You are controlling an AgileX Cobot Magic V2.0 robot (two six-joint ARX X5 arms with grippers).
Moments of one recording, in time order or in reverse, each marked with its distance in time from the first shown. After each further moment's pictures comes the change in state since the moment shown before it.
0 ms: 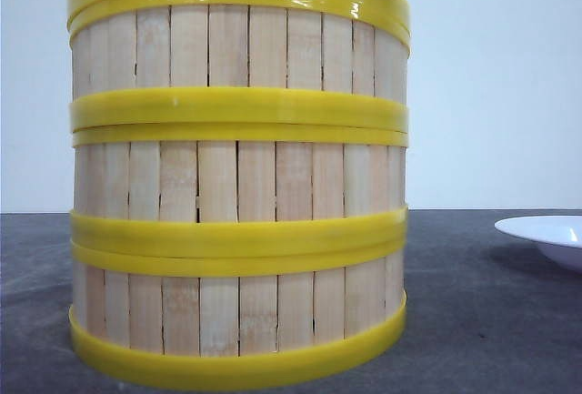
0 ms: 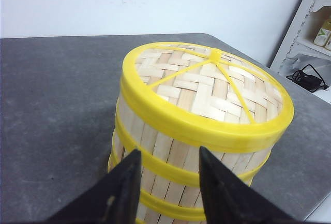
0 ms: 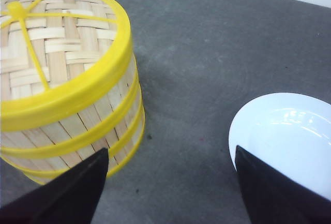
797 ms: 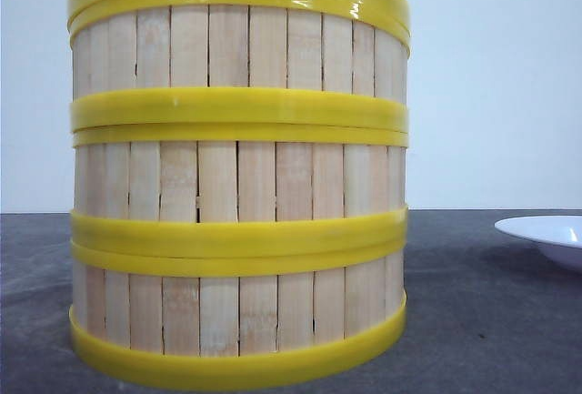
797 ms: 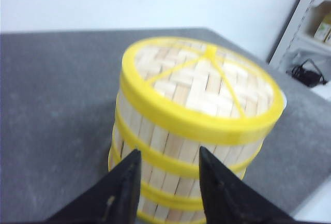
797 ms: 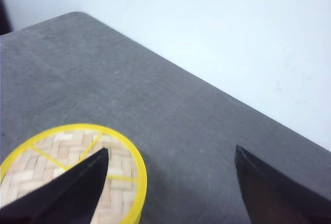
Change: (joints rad) left arm 0.000 0.000 0.079 -0.084 0.000 0.004; right arm -0.002 0.649 0.996 -0.240 -0.026 -0.285
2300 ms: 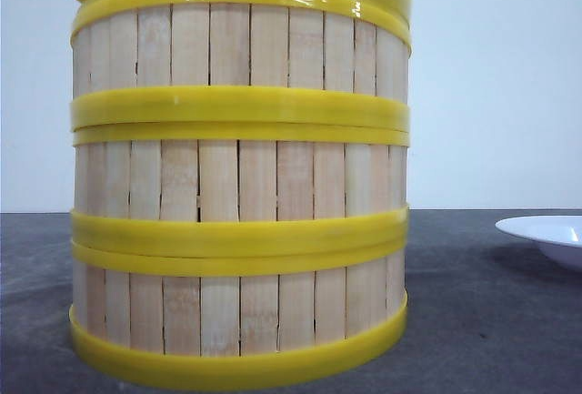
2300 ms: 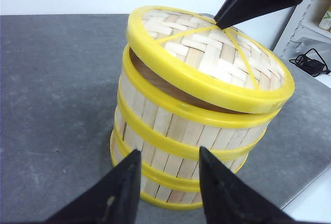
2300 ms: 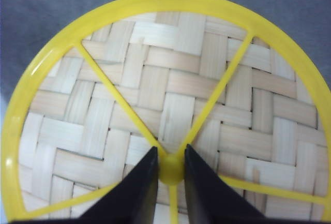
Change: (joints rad) left arm 0.000 0.000 0.000 -0.072 0.000 0.000; right arm -0.005 0.528 -0.045 -0.023 -0.370 0.040
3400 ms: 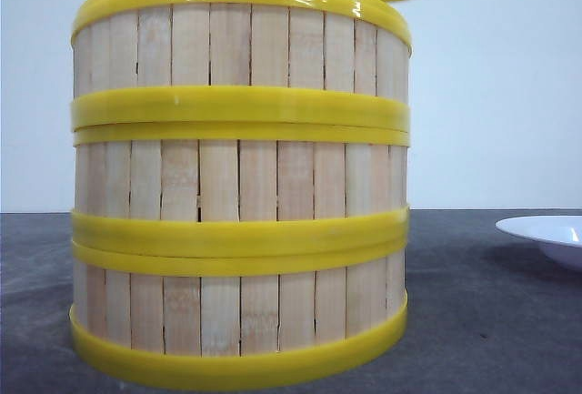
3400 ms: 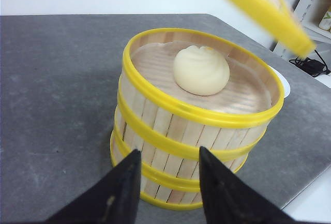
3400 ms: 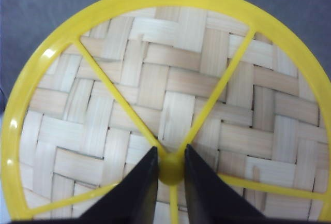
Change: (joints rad) left arm 0.000 0.000 0.000 0.000 -0.001 0.000; right arm -0.105 -0.133 0.000 0.009 -0.074 0.033
